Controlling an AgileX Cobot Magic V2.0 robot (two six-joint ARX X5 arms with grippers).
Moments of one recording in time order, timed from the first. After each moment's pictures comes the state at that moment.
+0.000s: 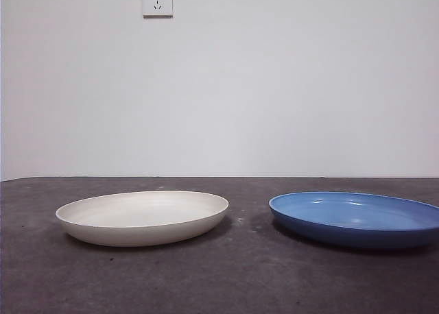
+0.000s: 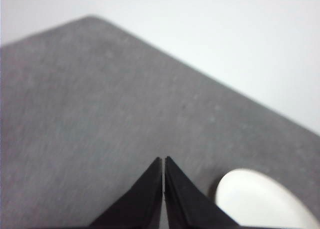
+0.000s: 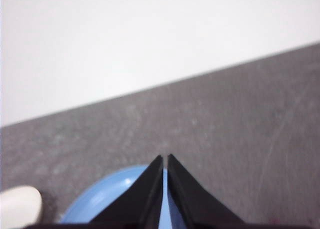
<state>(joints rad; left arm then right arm) 0.07 0.01 0.18 -0.32 0.03 -0.45 -0.10 0.01 0.19 -0.21 -0.23 0.35</state>
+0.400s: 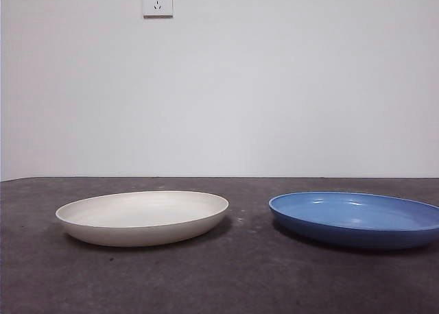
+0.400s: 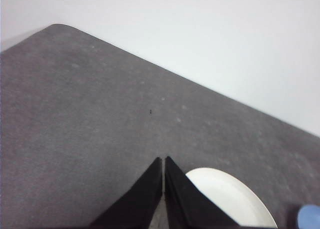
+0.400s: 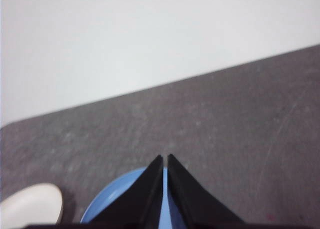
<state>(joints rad) 0.07 0.20 0.49 -0.48 0.15 -0.40 -0.10 0.15 0.50 -0.47 -0.24 0.32</state>
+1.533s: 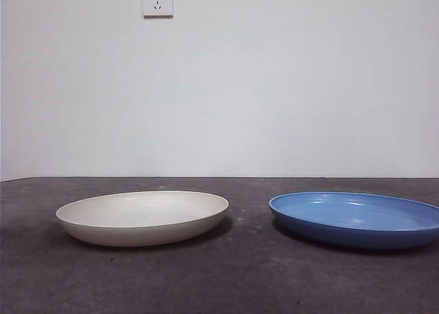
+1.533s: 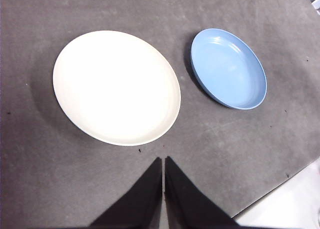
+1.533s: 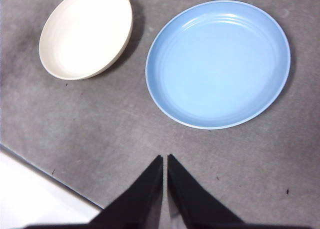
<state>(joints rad) -0.16 0.74 0.92 -0.92 0.50 -0.09 0.07 0.73 0.94 -1.10 -0.48 -0.02</state>
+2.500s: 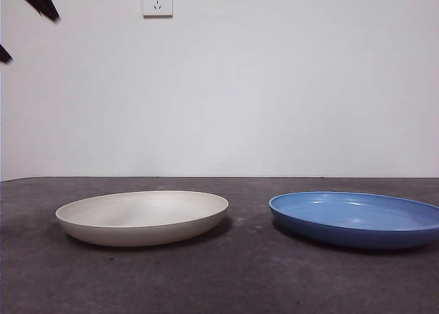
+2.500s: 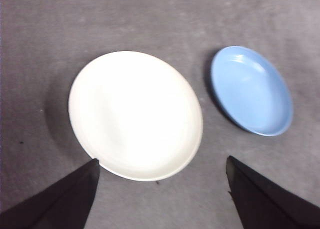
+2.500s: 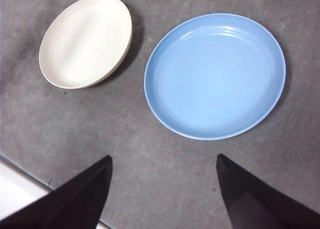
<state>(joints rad) -0.19 0.94 0.93 -0.73 0.42 -0.13 0.07 0.74 0.94 -1.06 -0.48 -0.02</state>
